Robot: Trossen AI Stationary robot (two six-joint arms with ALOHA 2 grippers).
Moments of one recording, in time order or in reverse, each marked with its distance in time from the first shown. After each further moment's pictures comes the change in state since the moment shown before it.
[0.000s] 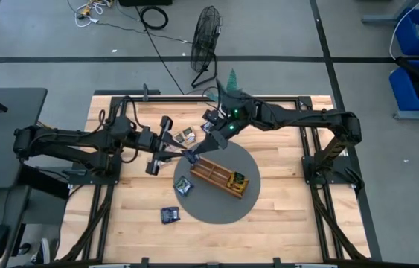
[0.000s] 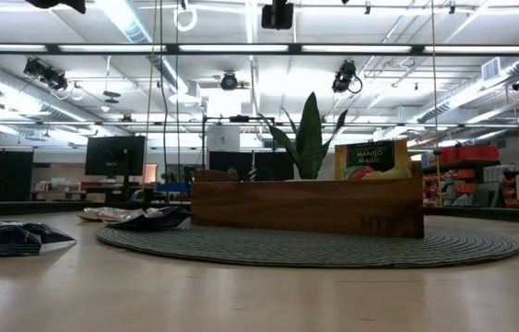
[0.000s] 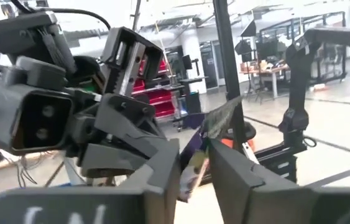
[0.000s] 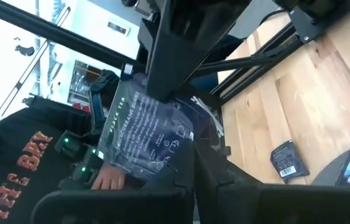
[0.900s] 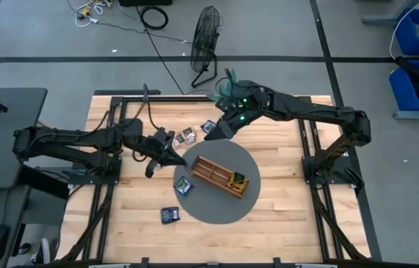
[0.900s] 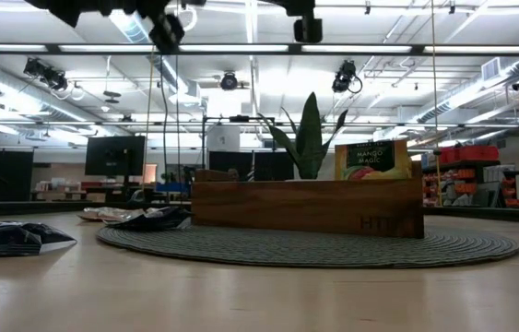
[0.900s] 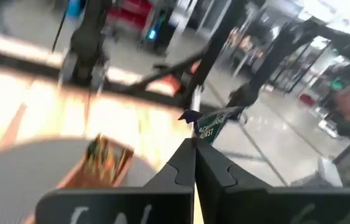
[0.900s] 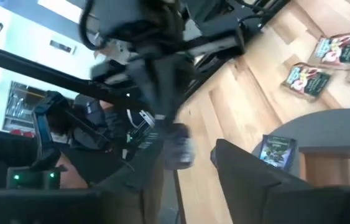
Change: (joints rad) left arm 0.024 -0.005 0.001 -0.363 0.112 -0.489; right arm -0.075 -0.104 -0.001 -0.281 0.146 -0.129
